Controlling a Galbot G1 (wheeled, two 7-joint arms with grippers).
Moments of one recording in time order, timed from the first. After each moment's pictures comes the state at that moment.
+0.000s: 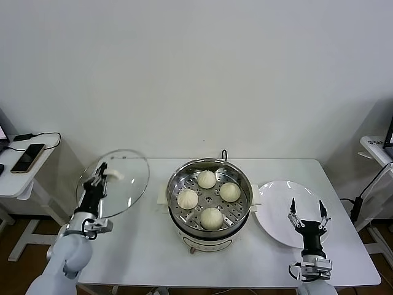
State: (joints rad) left arm 1.19 -1.10 -0.49 -1.77 0.94 0.07 -0.14; right arm -1.39 1.27 0.61 1.57 0.13 0.46 0.21
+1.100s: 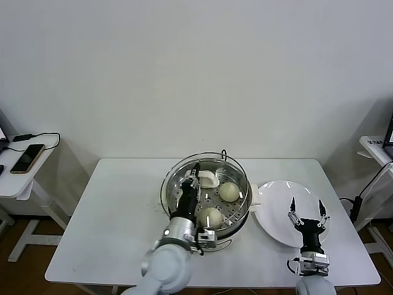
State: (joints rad) left arm 1.05 -1.36 0.14 -2.01 1.34 0.55 0.20; right arm -1.35 1.29 0.62 1.52 0.11 0.44 0.22
